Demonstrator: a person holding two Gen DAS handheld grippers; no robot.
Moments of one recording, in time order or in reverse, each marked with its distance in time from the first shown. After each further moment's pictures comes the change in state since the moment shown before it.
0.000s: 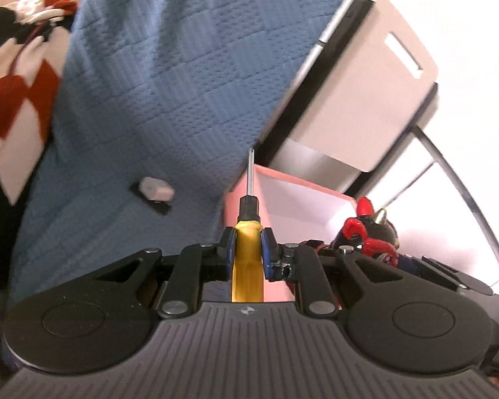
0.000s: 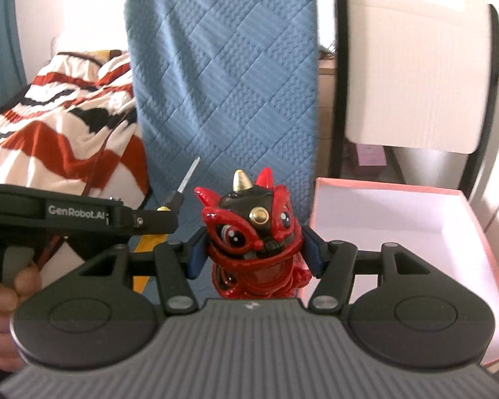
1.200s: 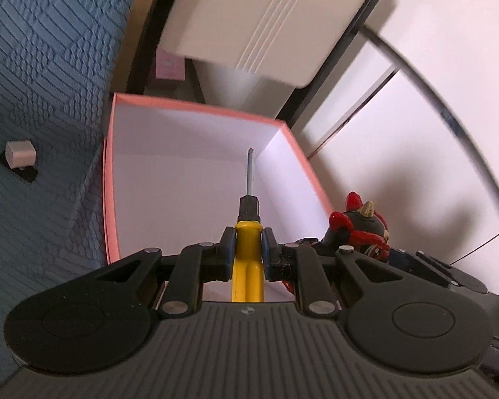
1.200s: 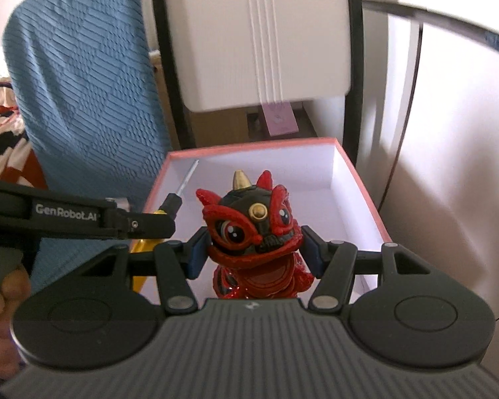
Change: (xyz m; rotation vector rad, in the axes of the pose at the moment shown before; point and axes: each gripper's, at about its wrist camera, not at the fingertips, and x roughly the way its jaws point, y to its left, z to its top) left arm 0.151 -0.135 -0.046 0.135 0.246 -0.090; right arm -0.012 -0.162 -0.041 0.187 0.070 -0.205
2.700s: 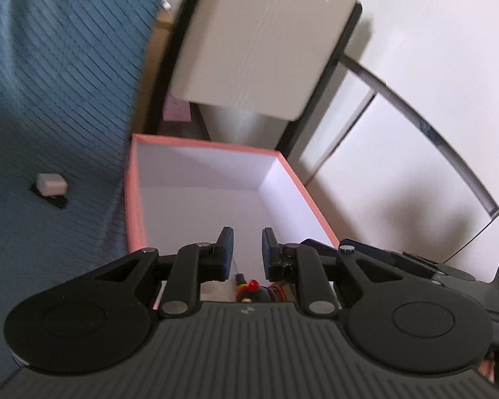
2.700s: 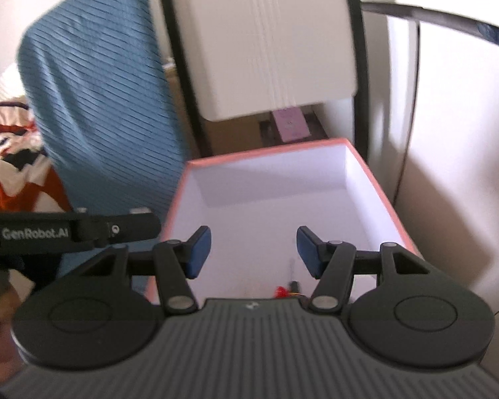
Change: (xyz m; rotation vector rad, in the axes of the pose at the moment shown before) left arm -0.083 -0.012 -0.022 0.055 -0.171 0.046; right arm -0.029 0.016 -0.006 0.058 -0.055 0.072
